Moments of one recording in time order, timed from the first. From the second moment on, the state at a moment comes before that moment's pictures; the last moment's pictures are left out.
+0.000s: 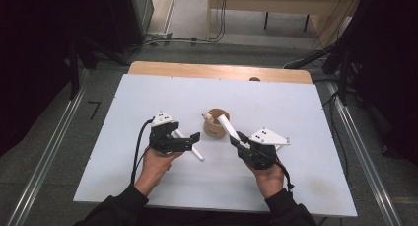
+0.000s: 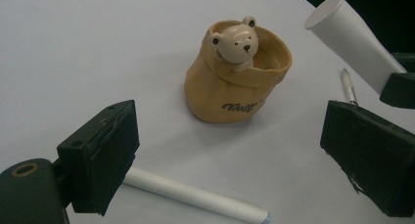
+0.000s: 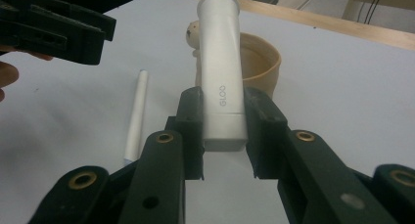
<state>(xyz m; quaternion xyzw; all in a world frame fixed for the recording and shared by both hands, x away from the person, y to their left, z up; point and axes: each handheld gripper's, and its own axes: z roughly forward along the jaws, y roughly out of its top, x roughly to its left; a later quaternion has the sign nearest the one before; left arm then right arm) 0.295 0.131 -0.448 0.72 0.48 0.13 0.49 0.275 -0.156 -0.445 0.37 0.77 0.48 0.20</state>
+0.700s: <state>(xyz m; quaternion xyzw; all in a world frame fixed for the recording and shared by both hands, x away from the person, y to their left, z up) 0.303 0.118 -0.450 0.71 0.47 0.05 0.52 0.269 -0.133 -0.455 0.34 0.79 0.47 0.18</state>
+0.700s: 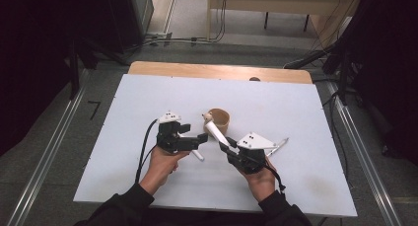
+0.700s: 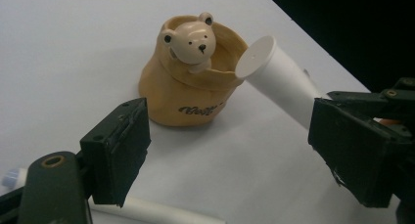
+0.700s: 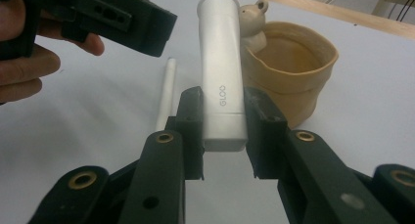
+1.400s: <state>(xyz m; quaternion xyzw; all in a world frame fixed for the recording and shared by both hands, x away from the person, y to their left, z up) 0.319 0.125 -0.469 0.66 0.49 -0.10 0.56 0.264 -0.117 -0.463 0.32 0.80 0.47 0.17</state>
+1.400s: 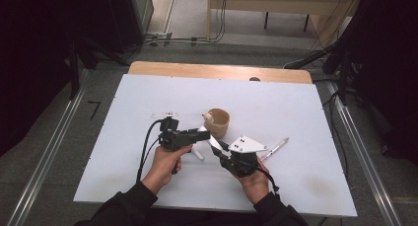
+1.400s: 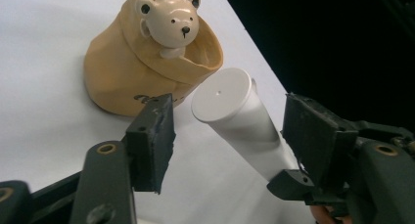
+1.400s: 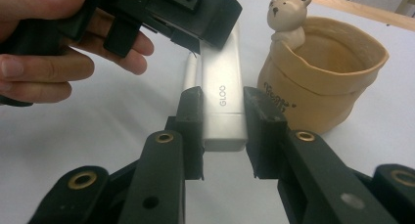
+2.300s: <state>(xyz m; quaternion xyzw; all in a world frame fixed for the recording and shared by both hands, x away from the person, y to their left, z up) 0.317 0.127 -0.470 0.64 0.46 -0.13 0.60 0.268 -0.112 -0.472 0.31 0.81 0.46 0.16</state>
